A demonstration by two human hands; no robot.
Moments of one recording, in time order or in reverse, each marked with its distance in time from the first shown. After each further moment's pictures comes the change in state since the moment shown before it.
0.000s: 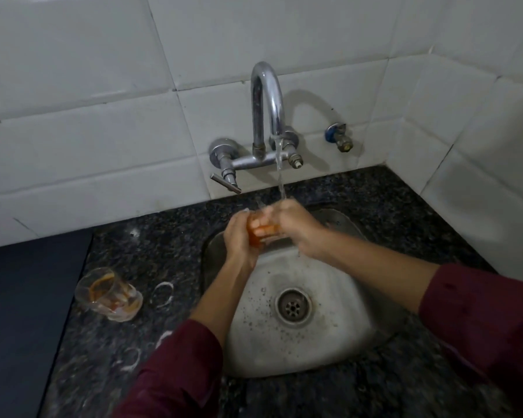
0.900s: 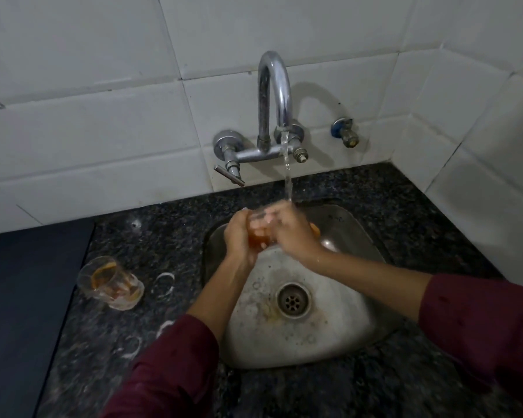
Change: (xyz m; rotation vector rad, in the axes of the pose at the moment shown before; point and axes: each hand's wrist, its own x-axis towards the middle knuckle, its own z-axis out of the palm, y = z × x) left_hand -0.003 -0.008 -0.011 0.029 -0.006 -0.028; right_hand -0.016 0.021 0.005 -0.270 0.112 -0.405
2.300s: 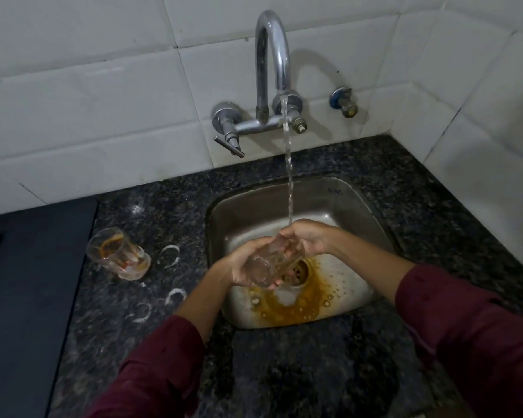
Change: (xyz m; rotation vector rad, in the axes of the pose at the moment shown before) left_hand -0.040 -0.030 -0.059 0.446 -0.543 -0.758; right_hand -0.016 0.067 -0.002 0.247 -0.426 0.829
